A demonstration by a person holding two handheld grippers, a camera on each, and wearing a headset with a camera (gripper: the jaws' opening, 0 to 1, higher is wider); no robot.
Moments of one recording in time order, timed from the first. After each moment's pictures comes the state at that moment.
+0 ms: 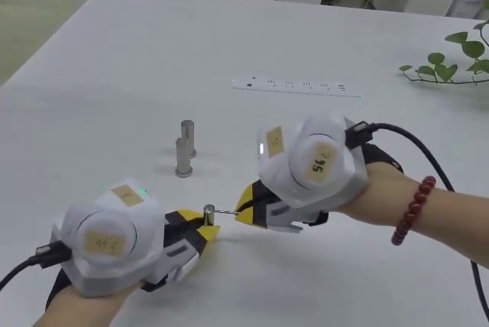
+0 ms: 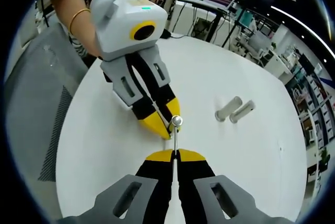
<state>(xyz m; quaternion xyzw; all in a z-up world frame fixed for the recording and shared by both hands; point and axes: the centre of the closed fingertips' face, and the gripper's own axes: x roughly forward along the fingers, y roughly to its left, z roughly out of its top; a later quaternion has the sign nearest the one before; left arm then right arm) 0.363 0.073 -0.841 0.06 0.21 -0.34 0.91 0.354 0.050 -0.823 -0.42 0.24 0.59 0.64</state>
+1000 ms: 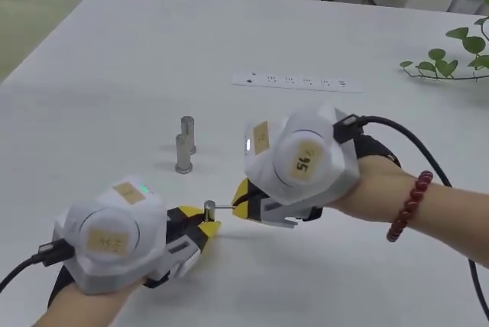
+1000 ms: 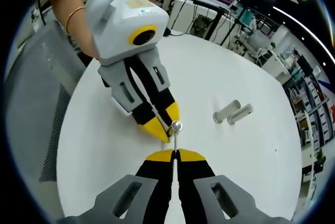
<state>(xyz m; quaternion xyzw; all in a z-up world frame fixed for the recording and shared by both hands) 0.362 0.072 -0.841 0.07 0.21 -0.34 0.91 0.354 0.056 -0.818 -0.43 0.25 0.58 0.65</state>
